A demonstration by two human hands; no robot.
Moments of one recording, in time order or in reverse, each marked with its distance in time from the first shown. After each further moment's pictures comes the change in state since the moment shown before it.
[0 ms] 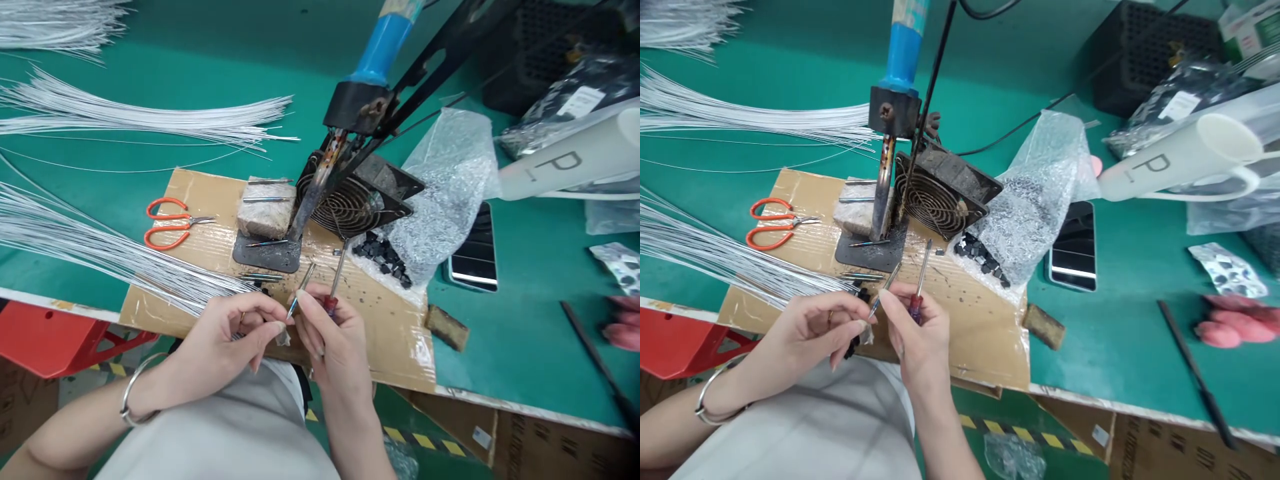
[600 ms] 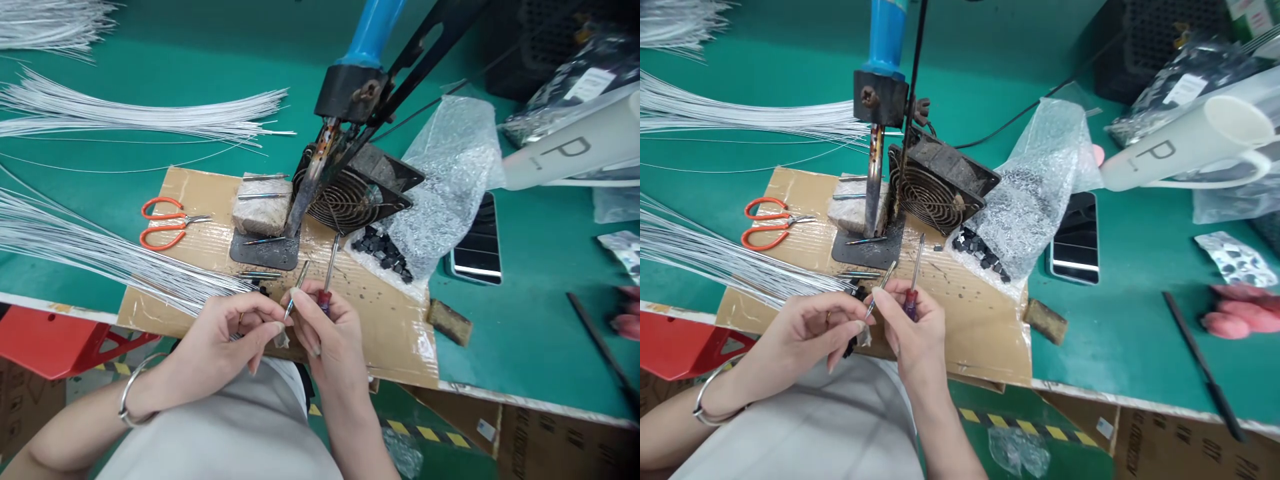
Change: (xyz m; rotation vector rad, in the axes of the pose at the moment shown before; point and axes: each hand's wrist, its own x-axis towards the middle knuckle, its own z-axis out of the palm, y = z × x) left_hand 0.000 0.001 0.001 -0.027 -0.013 -0.010; right_hand 0.002 -0.001 0.002 0.006 -0.032 0.030
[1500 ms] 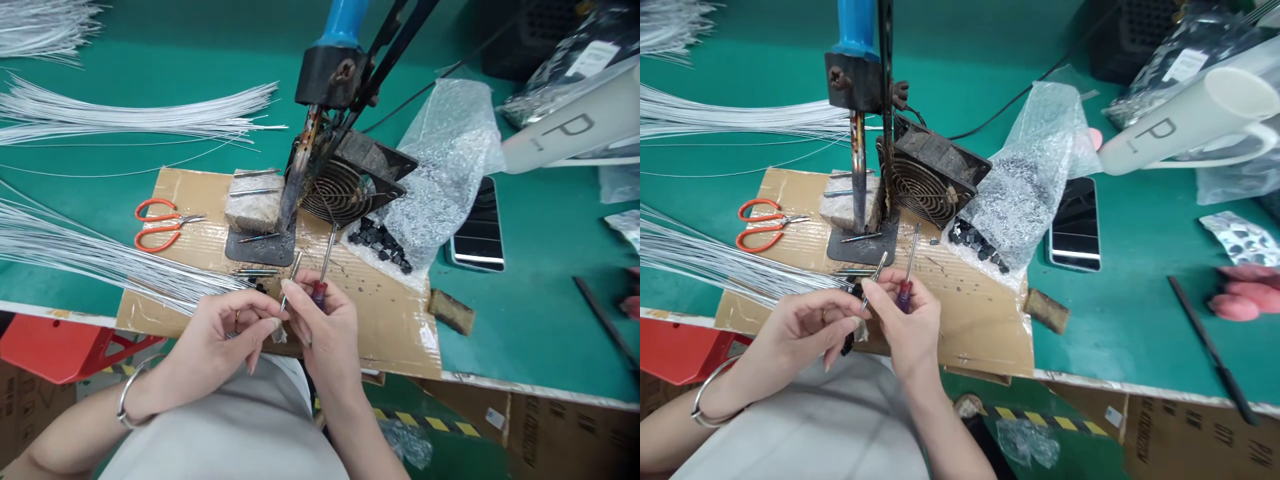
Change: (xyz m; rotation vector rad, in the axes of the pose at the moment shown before) left_hand 0.000 0.002 0.001 0.001 0.035 -0.024; right_hand 0.000 0.002 0.008 -0.001 0.056 -0.034
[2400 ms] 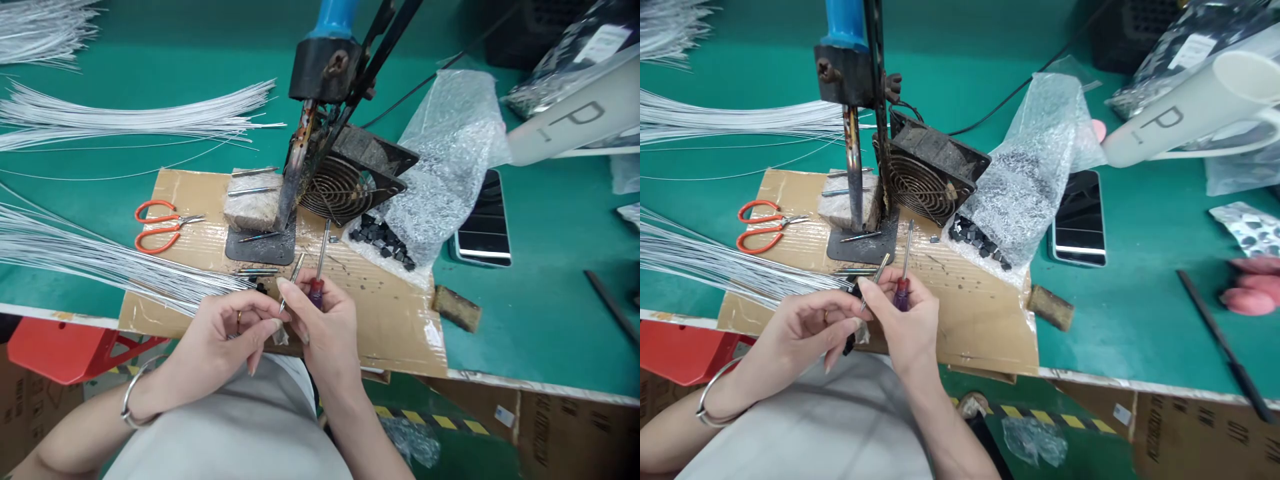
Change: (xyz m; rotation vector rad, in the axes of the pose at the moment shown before) left_hand 0.001 0.000 0.001 -0.002 0.010 0.020; right_hand 0.003 0.005 -0.002 -0.086 -0.002 -0.036
